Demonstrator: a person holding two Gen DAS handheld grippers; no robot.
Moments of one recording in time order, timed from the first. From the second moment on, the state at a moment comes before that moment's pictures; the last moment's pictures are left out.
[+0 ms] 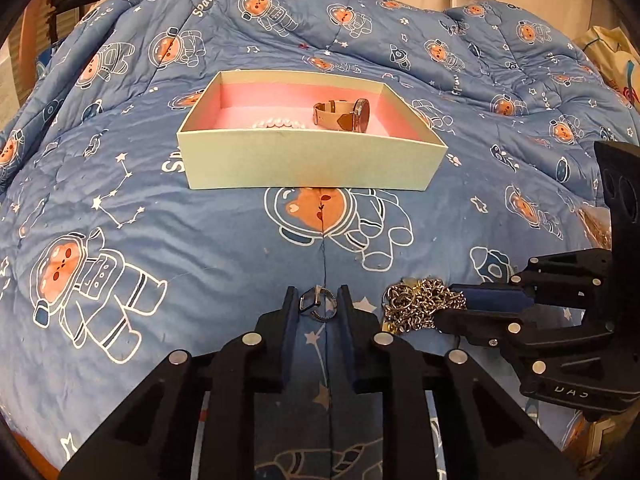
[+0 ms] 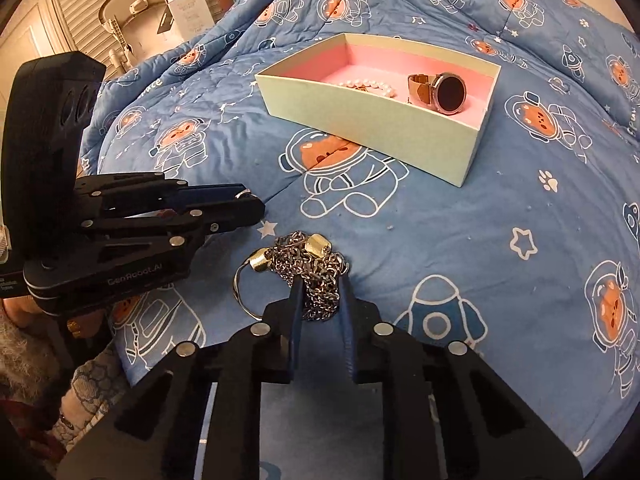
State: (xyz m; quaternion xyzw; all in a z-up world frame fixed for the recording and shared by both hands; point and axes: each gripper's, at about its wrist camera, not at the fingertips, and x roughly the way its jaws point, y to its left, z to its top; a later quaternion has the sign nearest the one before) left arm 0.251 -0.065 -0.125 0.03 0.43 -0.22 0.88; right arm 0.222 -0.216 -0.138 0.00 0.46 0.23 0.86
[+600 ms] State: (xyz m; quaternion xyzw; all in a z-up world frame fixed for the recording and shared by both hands) left arm 0.238 -0.051 -0.108 0.00 0.41 -0.21 0.89; right arm 0.209 -0.217 -0.107 0.01 0.43 0.25 0.87
